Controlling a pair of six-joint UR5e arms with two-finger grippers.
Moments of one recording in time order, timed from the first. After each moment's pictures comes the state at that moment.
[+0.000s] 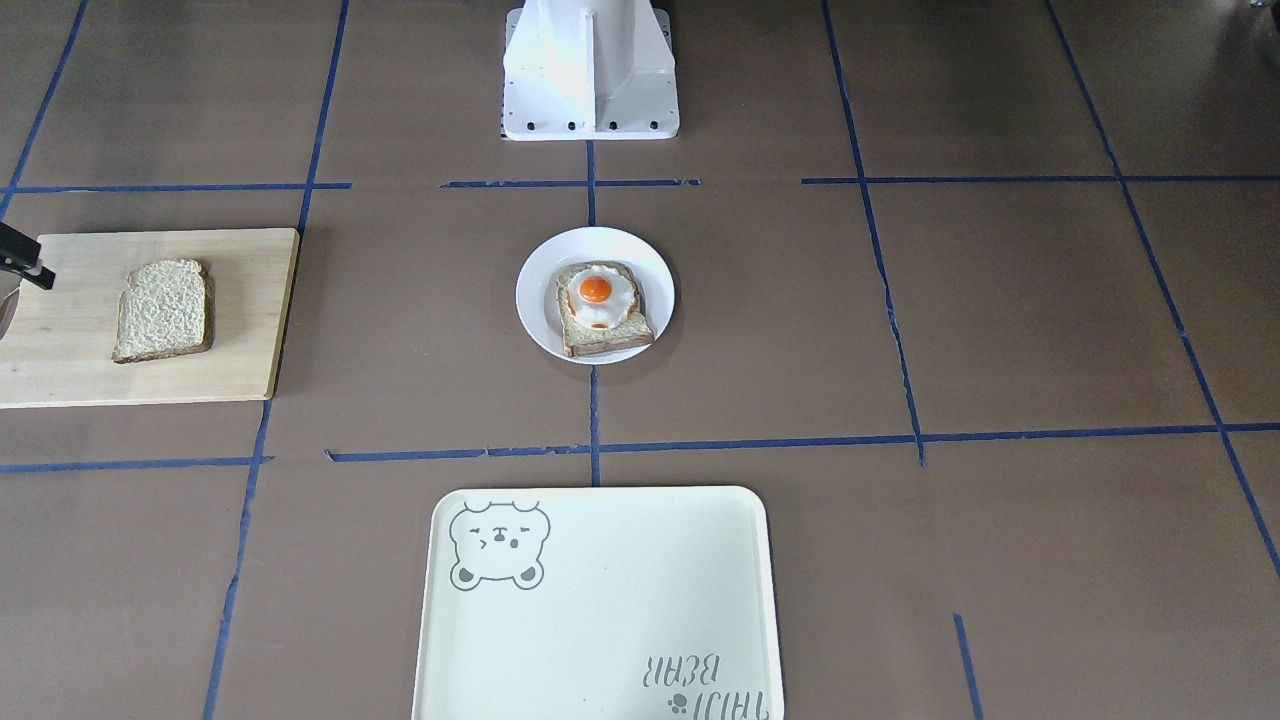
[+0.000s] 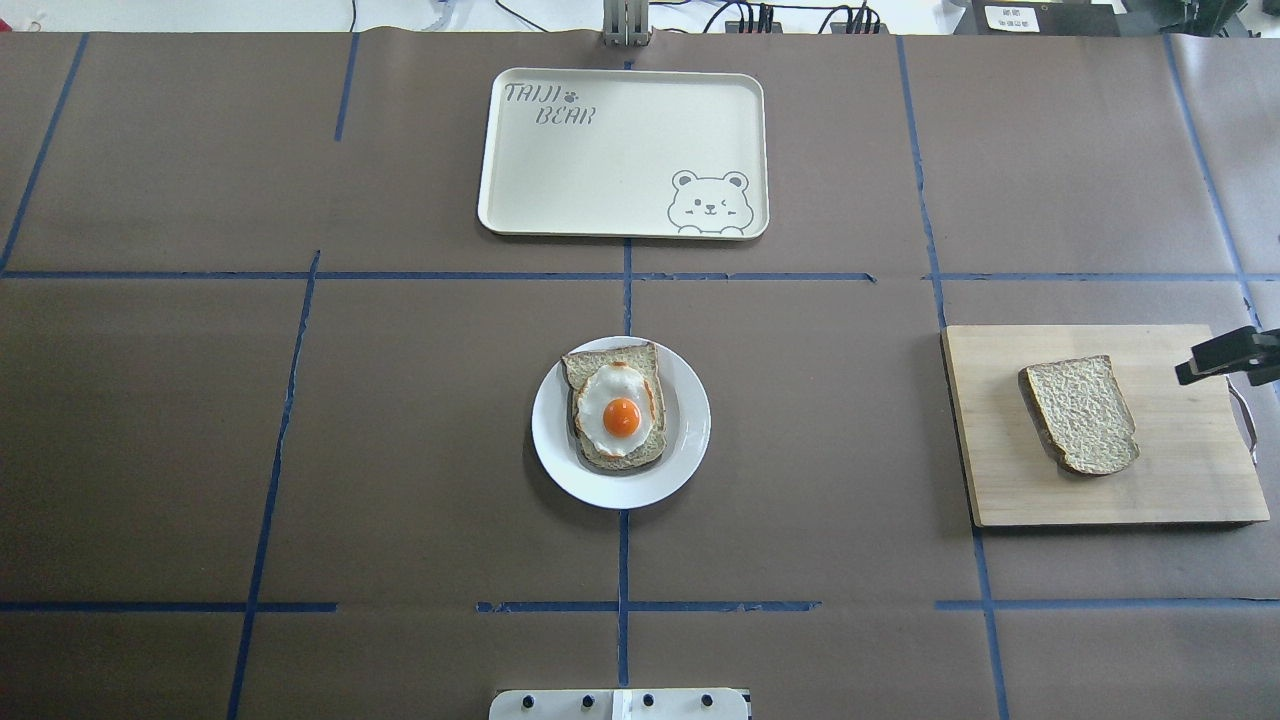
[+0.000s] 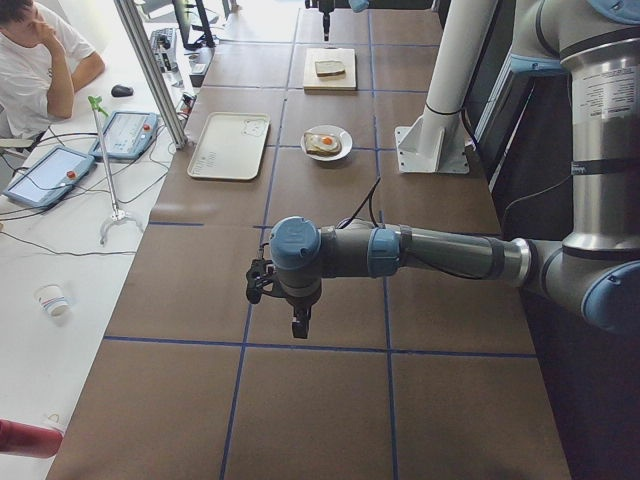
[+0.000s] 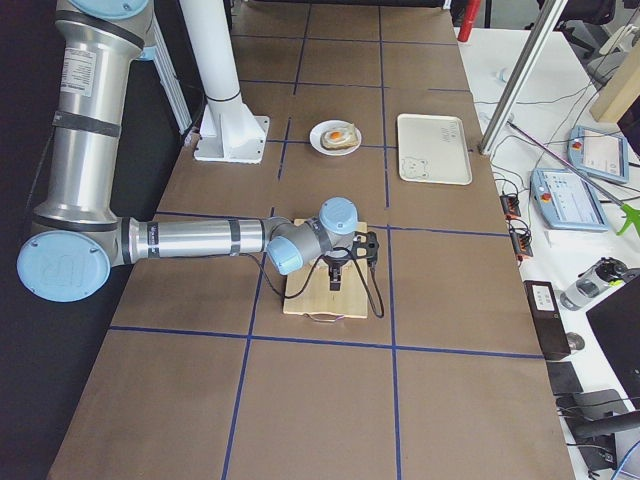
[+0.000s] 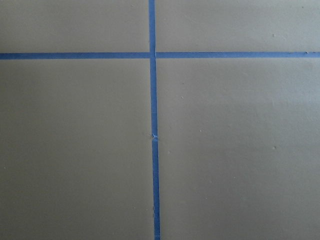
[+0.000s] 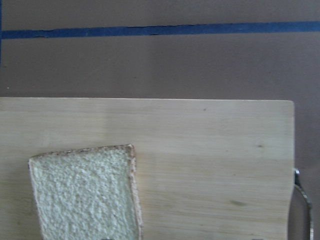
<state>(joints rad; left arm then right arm) -1.61 -1.43 -1.82 -1.45 -2.45 0.09 1.11 -1.74 1.74 -1.03 2.35 0.69</state>
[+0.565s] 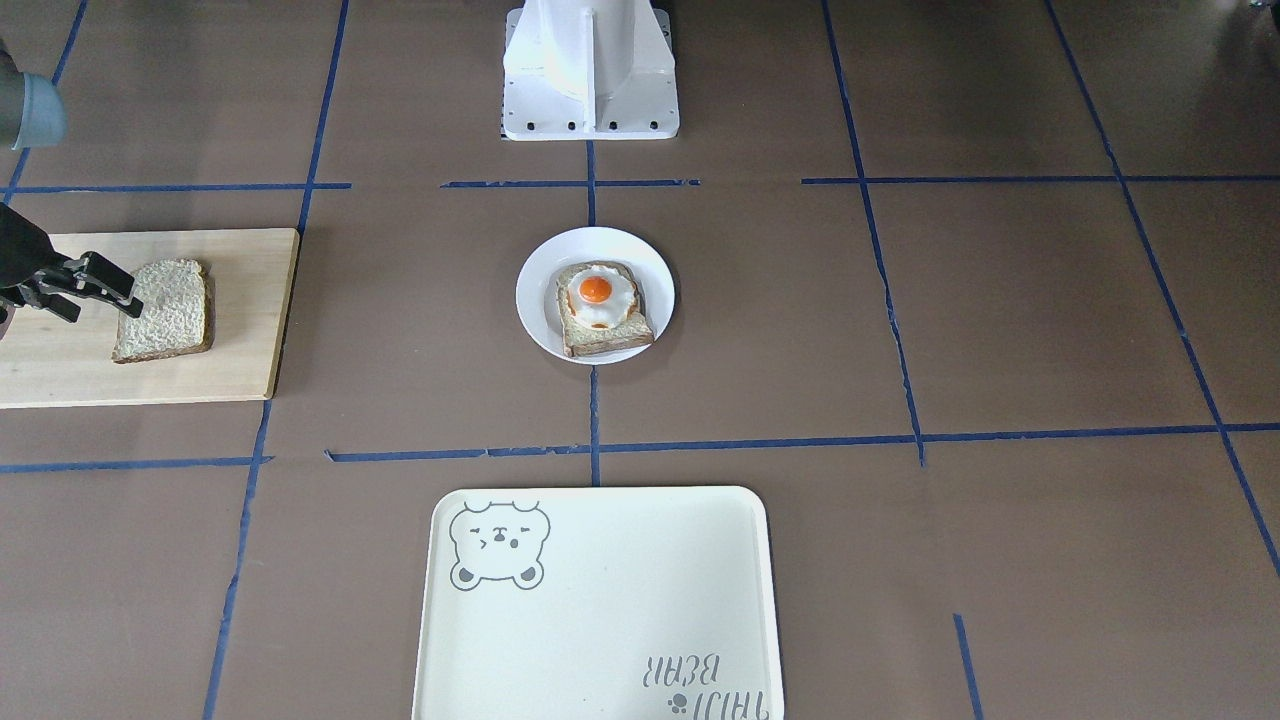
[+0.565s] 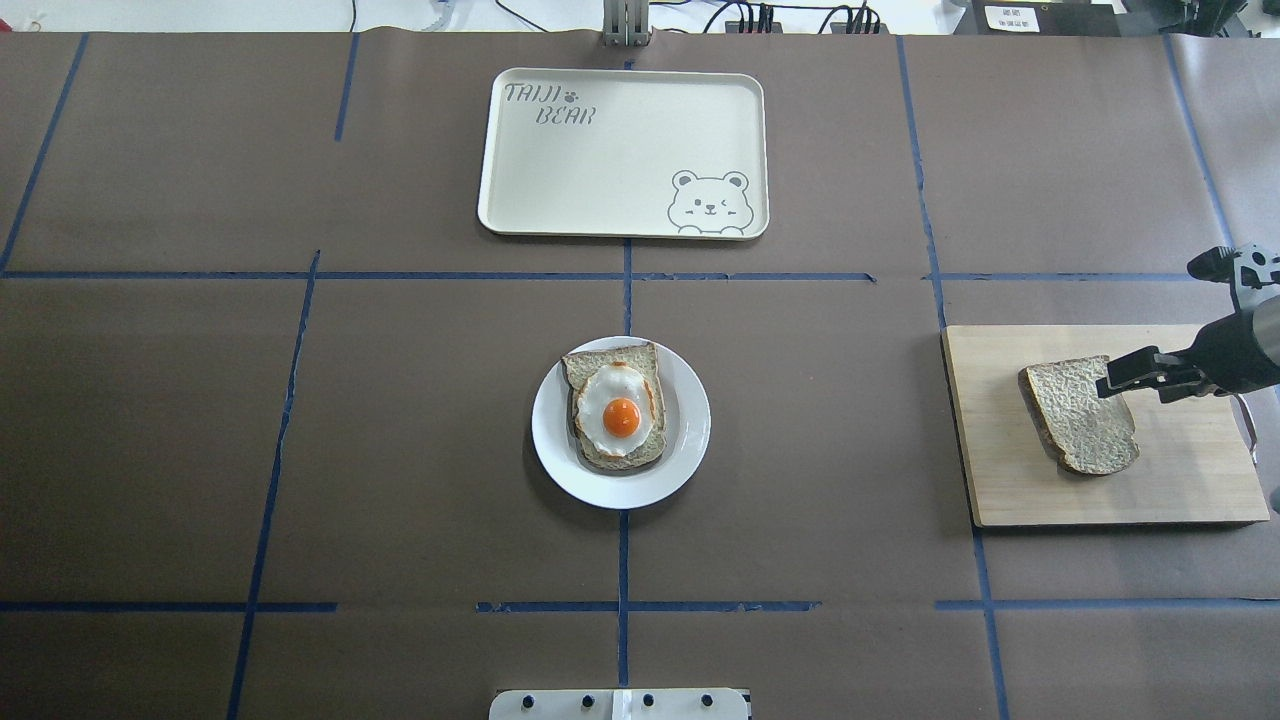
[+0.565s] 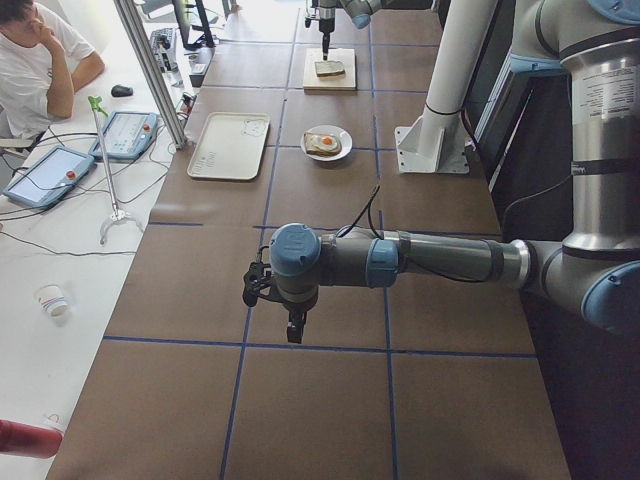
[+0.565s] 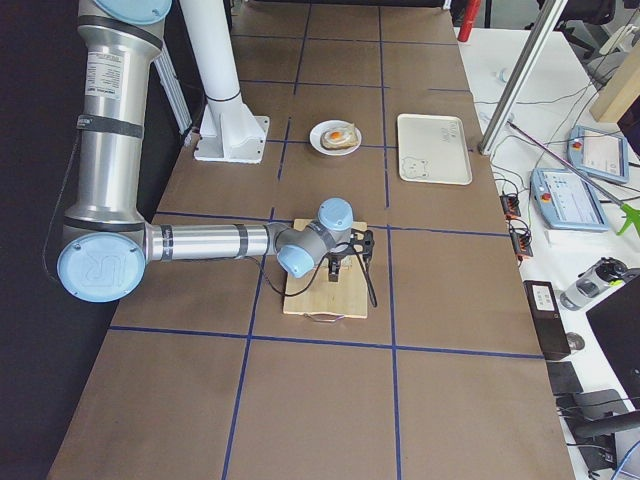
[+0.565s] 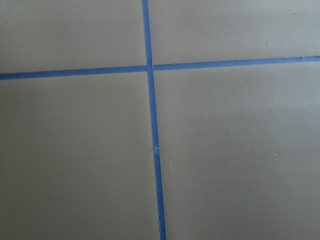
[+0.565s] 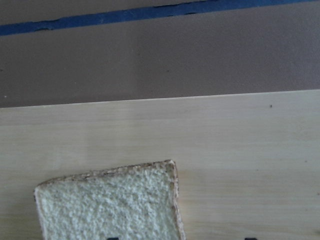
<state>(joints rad) -1.61 -1.43 -1.79 -1.51 -2.45 0.09 0.98 -1.69 1.62 -0.84 2.27 0.90</state>
